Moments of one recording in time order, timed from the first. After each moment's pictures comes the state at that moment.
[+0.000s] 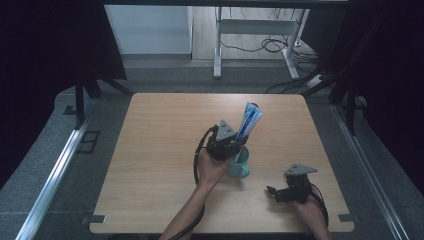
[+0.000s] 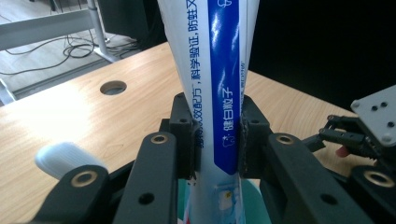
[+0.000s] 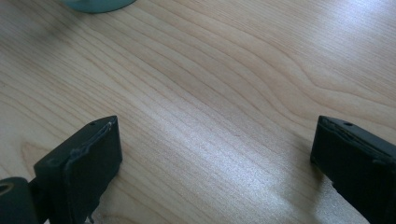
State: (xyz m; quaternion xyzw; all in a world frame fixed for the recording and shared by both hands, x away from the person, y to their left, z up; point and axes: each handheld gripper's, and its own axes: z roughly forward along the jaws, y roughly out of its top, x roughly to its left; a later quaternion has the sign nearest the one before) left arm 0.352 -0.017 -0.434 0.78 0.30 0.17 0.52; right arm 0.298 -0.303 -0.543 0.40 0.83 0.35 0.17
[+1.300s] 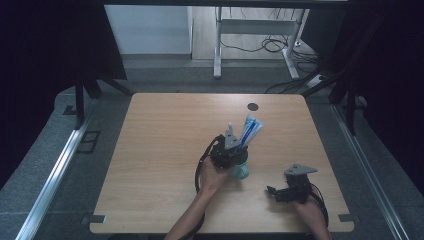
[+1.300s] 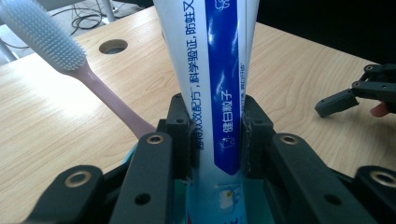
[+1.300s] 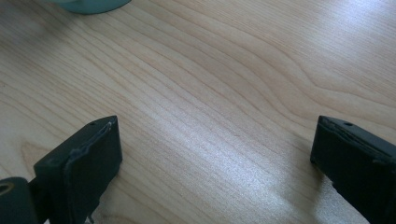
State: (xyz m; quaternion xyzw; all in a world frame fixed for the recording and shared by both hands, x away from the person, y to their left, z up) left arm 0.348 -0.031 -0.465 0.81 0.32 0.18 0.47; right arm 0.298 -0.303 -0.543 0.40 0.83 0.34 0.16
